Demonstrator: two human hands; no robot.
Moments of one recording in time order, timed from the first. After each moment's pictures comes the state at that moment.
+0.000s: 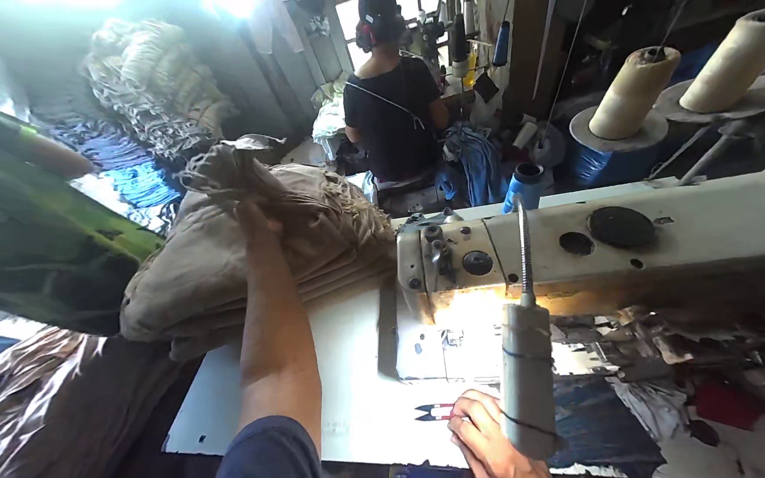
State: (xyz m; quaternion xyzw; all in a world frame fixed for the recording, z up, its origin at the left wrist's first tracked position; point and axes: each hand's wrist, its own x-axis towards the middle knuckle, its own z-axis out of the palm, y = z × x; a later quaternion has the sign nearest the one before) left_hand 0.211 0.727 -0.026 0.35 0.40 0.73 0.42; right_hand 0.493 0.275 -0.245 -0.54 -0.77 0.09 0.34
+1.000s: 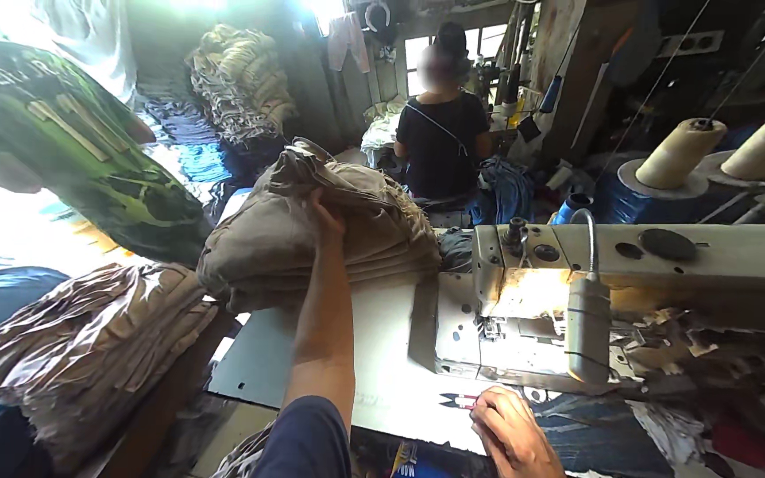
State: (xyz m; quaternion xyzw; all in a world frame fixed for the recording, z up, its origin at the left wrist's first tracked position) left_hand 0.199 0.703 -0.042 0.33 0.23 0.81 0.43; right_hand 0.492 0.273 -0.232 -0.52 -0.77 0.05 0.35
